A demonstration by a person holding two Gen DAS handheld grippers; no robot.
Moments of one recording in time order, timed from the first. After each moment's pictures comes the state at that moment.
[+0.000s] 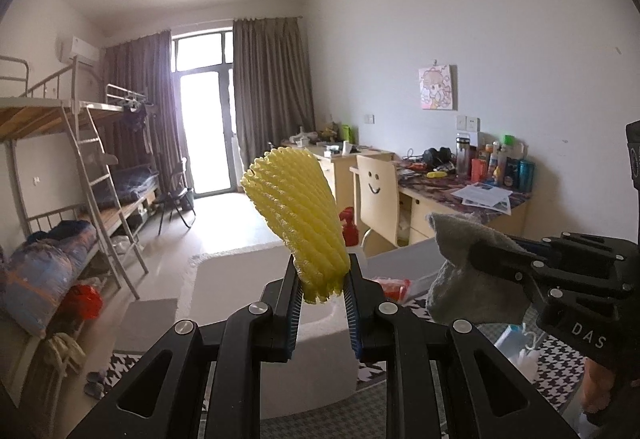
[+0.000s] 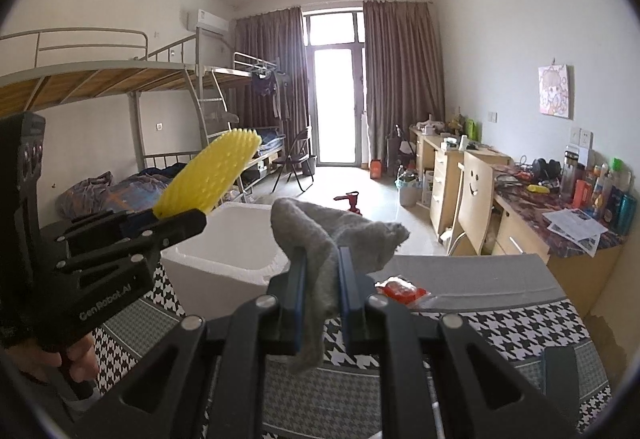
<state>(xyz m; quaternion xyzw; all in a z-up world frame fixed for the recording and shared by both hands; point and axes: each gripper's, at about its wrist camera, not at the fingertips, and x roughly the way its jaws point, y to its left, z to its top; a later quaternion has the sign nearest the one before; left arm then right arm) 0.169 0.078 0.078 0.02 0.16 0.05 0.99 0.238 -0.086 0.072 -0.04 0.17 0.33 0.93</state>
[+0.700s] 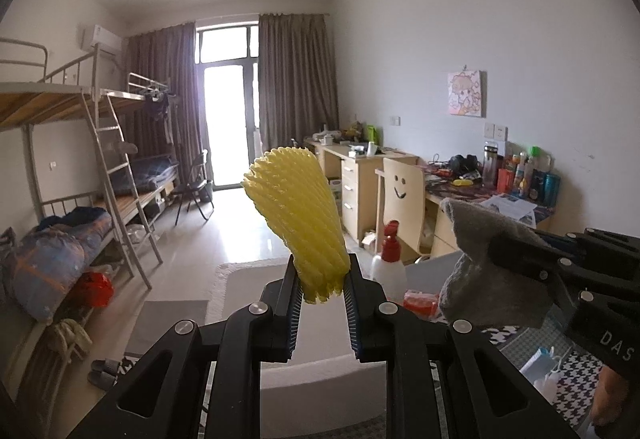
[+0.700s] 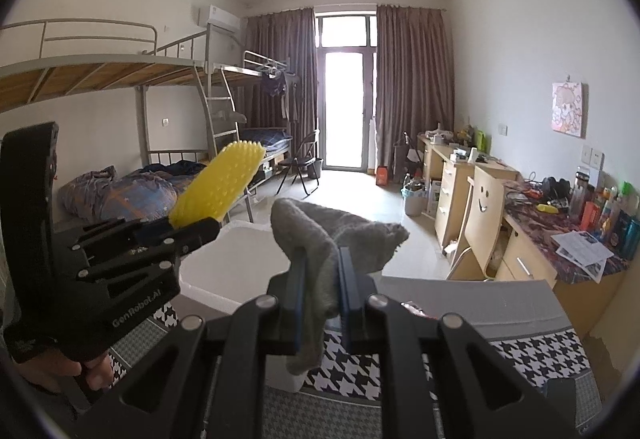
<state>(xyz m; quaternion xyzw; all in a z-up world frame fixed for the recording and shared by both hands) 0.195 0.109 0.085 0.00 0.16 0.09 0.98 0.254 -0.053 0.093 -0.06 0.16 0.34 0.92</state>
